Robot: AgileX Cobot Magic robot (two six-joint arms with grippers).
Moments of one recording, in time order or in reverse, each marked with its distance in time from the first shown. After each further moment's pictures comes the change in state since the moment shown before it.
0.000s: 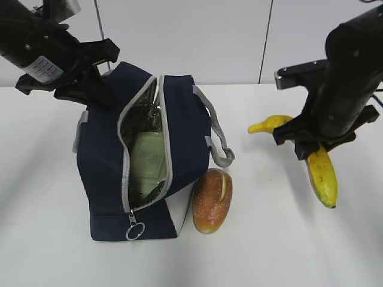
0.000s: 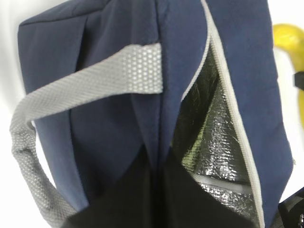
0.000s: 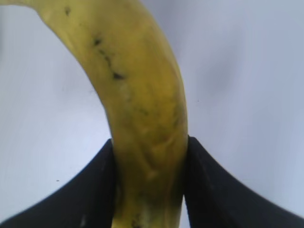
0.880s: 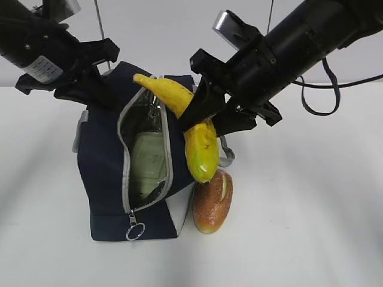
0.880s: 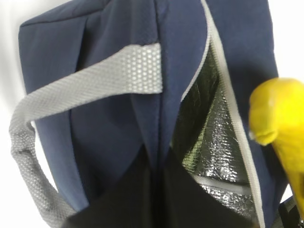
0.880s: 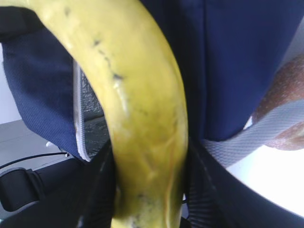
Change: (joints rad) left arm 0.000 0.000 0.000 0.000 -0.001 0.000; right arm 0.027 -0.001 -0.206 1.061 0.245 -0.433
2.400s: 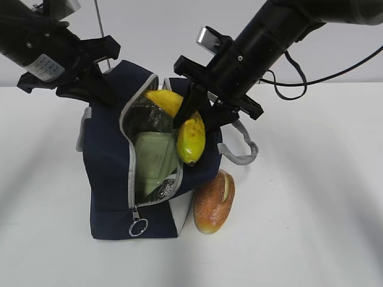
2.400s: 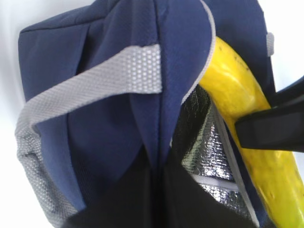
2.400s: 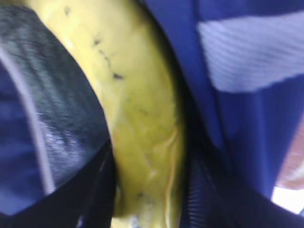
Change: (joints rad) left arm 0.000 0.000 0.000 -0.010 -0.020 0.000; right arm 0.005 0.259 -0.324 -0.135 0.137 0.208
